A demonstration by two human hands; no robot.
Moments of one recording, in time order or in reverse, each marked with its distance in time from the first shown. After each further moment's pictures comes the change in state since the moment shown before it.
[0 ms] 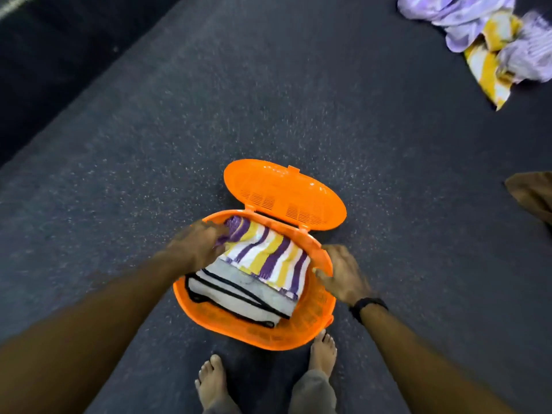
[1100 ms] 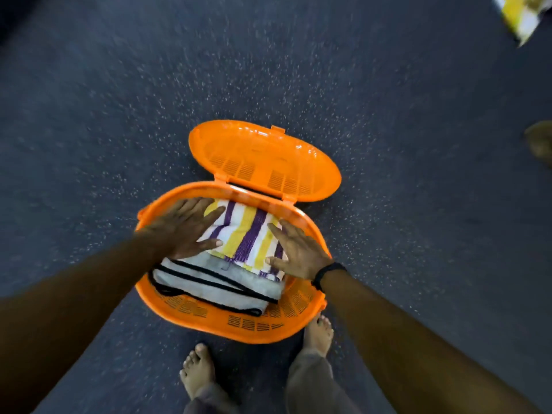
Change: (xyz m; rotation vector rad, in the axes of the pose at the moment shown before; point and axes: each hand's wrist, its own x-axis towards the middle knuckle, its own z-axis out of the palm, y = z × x) left_hand 0.069 0.002 0.069 0.539 -0.097 0.183; right_hand 0.071 0.018 0.070 -0.199 -0.311 -0.277
